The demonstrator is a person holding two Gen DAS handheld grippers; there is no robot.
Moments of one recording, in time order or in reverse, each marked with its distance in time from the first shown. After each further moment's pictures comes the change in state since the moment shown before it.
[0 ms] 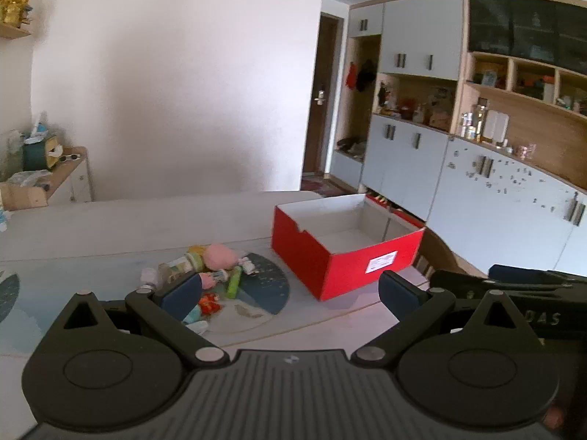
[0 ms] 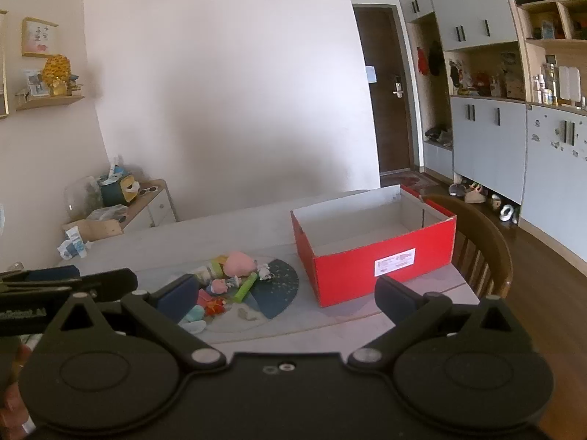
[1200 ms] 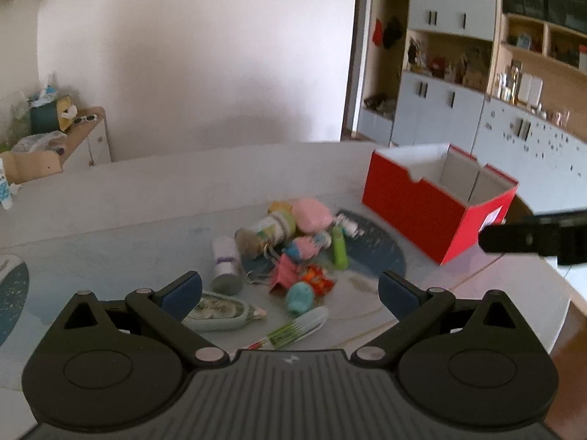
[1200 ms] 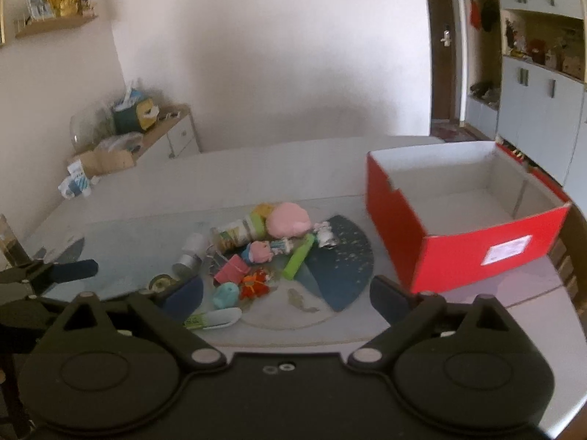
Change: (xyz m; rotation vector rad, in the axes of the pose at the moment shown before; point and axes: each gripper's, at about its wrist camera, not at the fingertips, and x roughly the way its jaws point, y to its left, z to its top) left arm 0.121 0.154 -0.034 0.028 0.147 0.033; right arm 0.161 0.081 0.001 -0.087 0.245 0.070
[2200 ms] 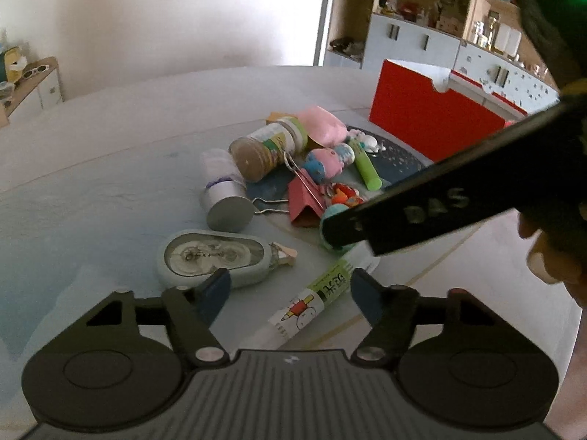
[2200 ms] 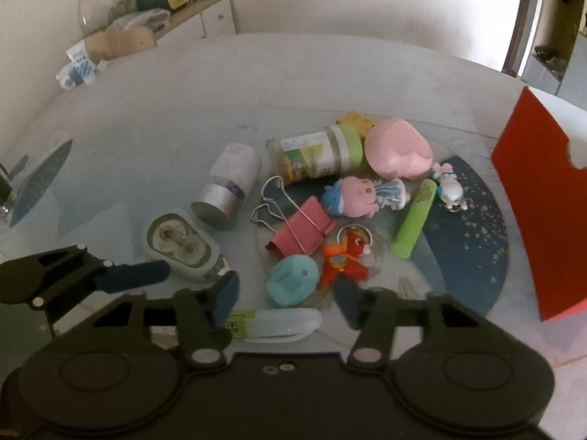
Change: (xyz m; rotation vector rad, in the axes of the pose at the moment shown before) left arm 0.094 0.051 -0.041 0.066 0.178 -0.148; right arm 0.163 0.082 0.003 -0.160 0.349 0.037
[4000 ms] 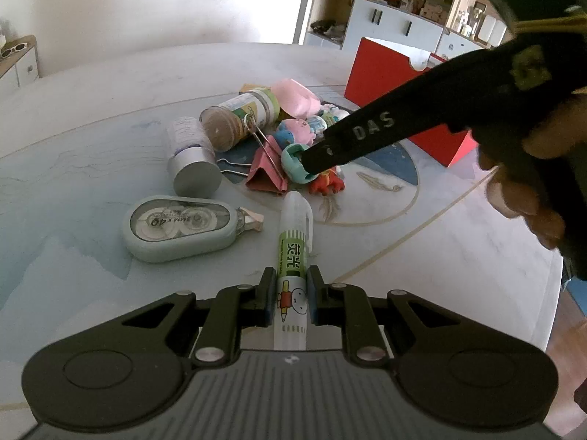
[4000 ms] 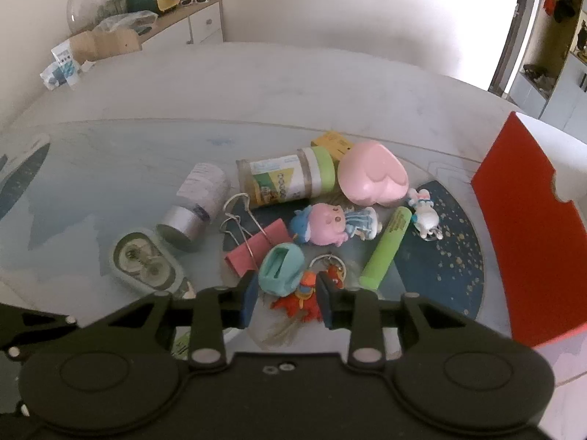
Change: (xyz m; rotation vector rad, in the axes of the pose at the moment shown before) left arm 0.002 -0.005 -0.011 0.009 0.067 -0.117; right arm 0.008 -0.010 0.014 -0.026 -0.035 -0.087
